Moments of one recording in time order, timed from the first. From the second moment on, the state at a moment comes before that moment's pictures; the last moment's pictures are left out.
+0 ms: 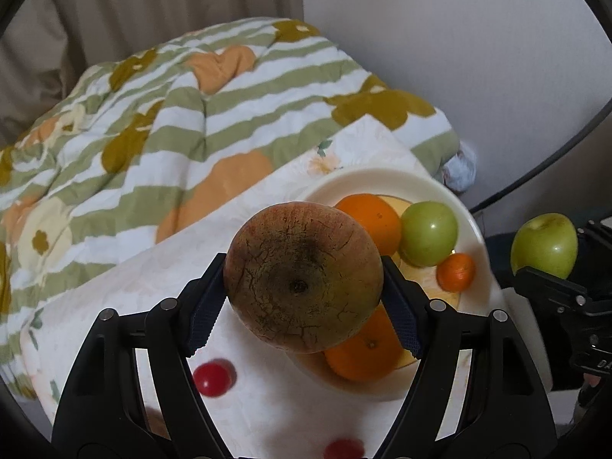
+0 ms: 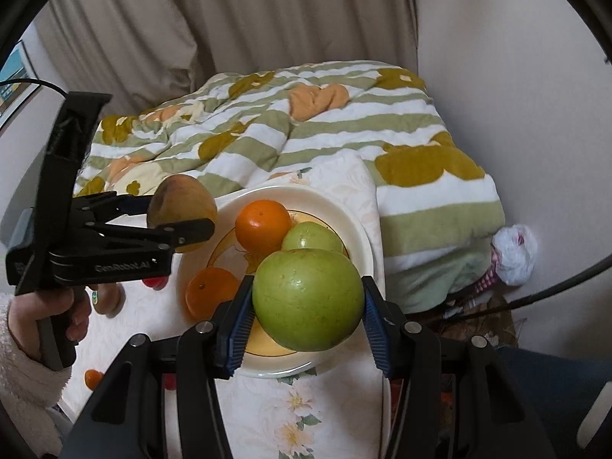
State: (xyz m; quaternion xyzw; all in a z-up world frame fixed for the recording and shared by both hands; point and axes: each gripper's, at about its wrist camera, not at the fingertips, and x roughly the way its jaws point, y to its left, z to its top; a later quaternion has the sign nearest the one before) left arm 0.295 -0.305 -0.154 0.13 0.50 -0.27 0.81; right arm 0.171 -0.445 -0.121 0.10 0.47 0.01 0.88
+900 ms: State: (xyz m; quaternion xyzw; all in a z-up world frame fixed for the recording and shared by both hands) left arm 0.273 -0.278 -0.123 0.13 0.48 -0.24 0.84; right arm 0.163 -0.439 -0.126 0.08 0.47 0.03 0.88
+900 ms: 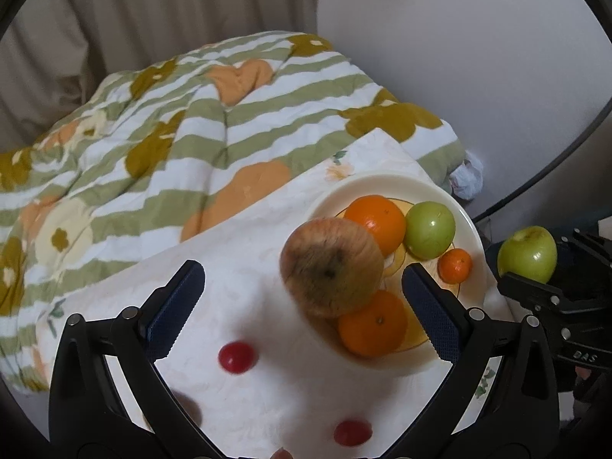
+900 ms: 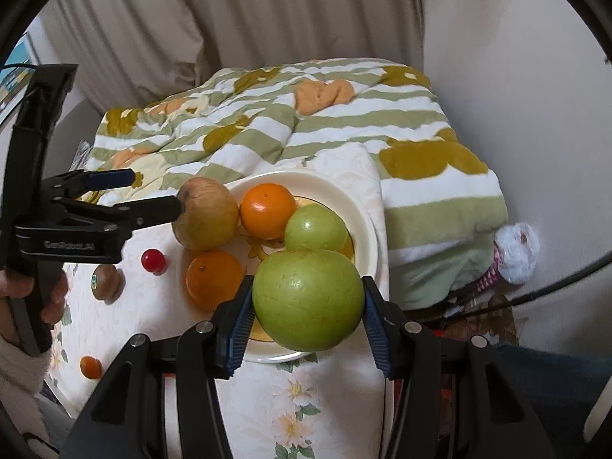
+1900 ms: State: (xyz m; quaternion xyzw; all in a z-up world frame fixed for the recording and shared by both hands) left arm 0.188 -0.182 -0.130 0.04 0.50 -0.10 0.86; right arm 0.177 -0.396 -0.171 -0.04 0.43 0.16 0.89
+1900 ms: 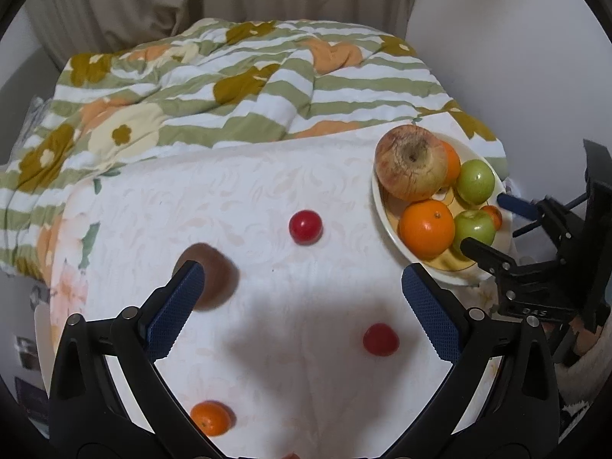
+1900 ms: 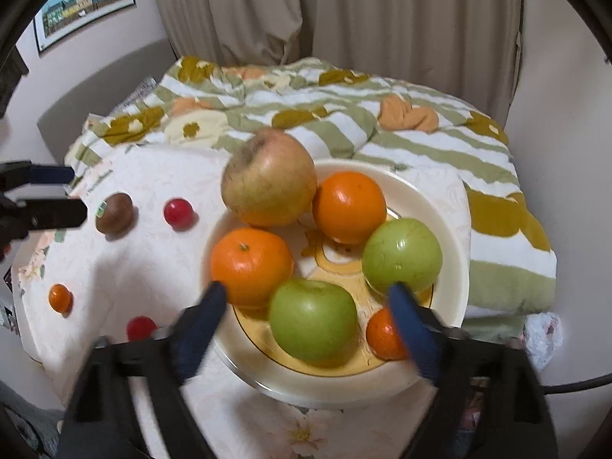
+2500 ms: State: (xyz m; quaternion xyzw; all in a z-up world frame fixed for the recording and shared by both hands) left arm 0.146 -0.179 -0.098 0.03 0.47 -0.08 0.88; right arm 0.152 -0.409 -0.133 -0.04 0.42 0.16 0.89
